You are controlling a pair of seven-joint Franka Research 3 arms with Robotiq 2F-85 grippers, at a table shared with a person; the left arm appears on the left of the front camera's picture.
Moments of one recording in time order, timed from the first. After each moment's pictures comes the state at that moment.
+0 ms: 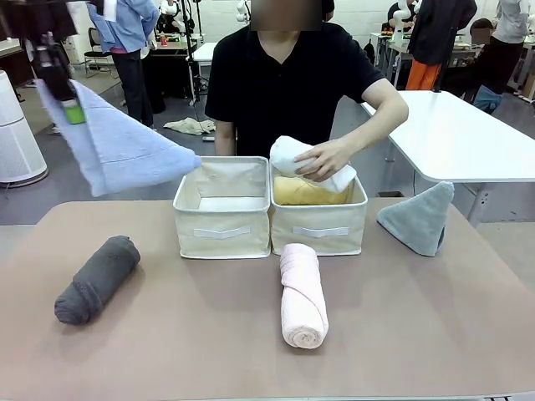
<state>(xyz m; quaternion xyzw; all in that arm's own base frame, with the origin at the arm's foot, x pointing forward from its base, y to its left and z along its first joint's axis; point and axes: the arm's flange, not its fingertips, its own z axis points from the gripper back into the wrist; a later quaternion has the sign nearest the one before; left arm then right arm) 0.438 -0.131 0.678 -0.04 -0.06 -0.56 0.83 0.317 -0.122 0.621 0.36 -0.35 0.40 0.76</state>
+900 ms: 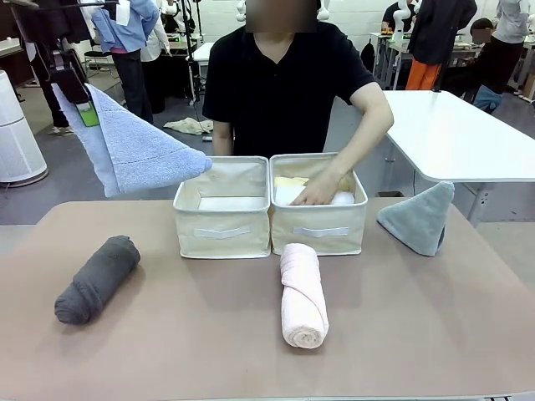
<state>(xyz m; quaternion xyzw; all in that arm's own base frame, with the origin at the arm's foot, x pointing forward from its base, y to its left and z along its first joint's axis) 0.449 -0.144 0.673 -0.03 -0.06 -0.59 0.80 0.317 -0.123 0.621 0.36 -0.35 0.40 0.76</state>
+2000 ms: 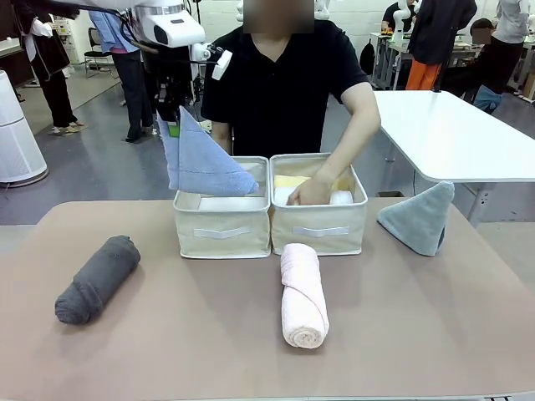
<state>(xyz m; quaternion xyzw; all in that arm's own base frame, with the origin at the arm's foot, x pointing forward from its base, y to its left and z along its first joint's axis) 0.557 -0.267 0.604 0.05 -0.03 -0.72 0.69 0.316 -0.123 0.621 0.36 -0.35 0.40 0.76</state>
